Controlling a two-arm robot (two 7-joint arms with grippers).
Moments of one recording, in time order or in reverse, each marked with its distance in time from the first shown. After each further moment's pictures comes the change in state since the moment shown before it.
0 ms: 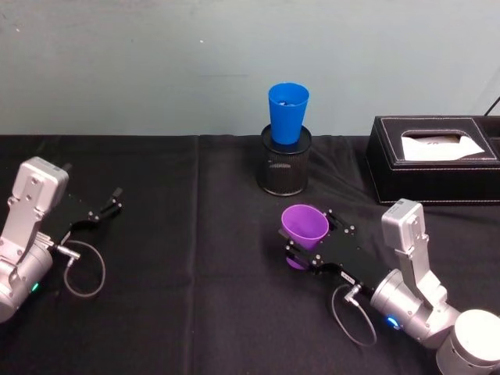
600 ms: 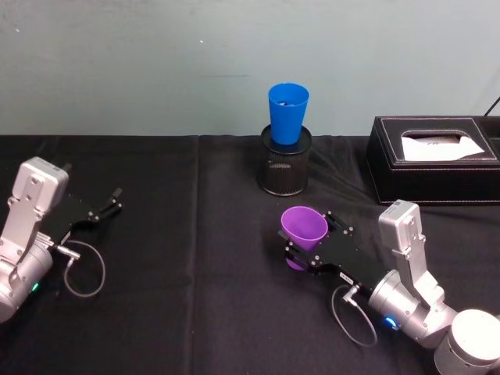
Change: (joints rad) left arm 0.000 0.000 0.000 0.000 0.000 0.000 0.000; right arm 0.010 -0.012 0.003 0.026 -0.010 -0.002 0.001
